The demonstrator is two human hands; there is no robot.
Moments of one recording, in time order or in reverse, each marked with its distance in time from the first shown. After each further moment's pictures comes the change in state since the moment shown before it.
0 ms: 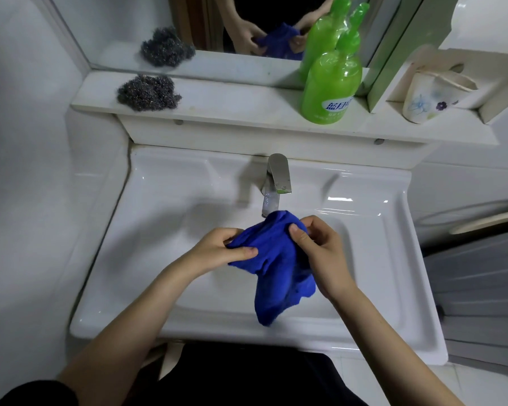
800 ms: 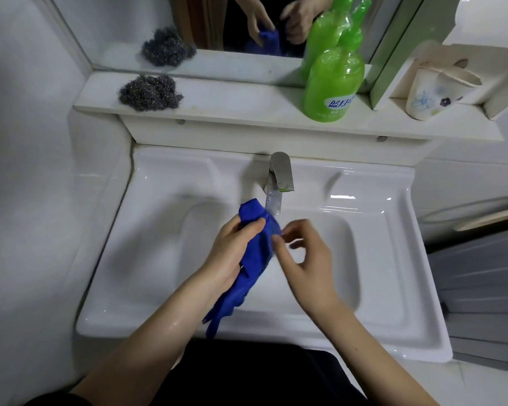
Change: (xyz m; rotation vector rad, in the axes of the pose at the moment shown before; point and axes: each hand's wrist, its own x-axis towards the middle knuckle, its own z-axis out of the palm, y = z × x) left_hand -0.006 0.026 0.040 -0.597 0.282 -0.037; right_hand -0.023 0.008 0.032 -0.477 0.173 -0.297
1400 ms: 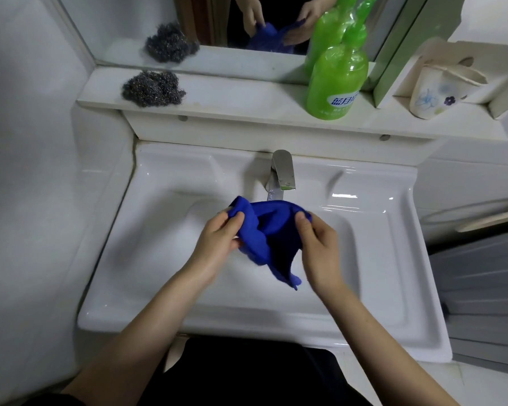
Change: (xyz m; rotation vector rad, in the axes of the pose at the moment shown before) left_hand 0.004 0.000 -0.022 0.074 0.095 0.092; right_hand 0.024 0.002 -0.005 0.361 -0.004 0.264
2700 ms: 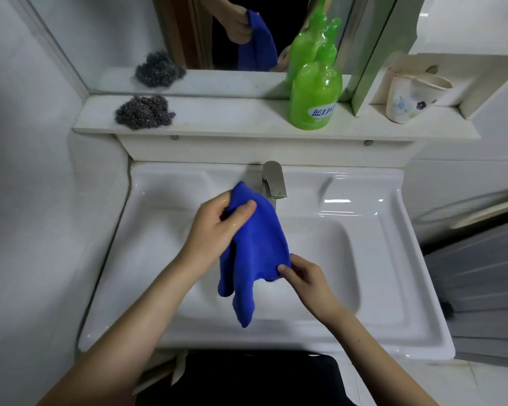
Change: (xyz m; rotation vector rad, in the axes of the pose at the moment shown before) left_hand -0.019 0.060 0.012 0.353 -0.088 0.439; right_hand -0.022 0.049 -0.028 -0.294 -0.321 0.052
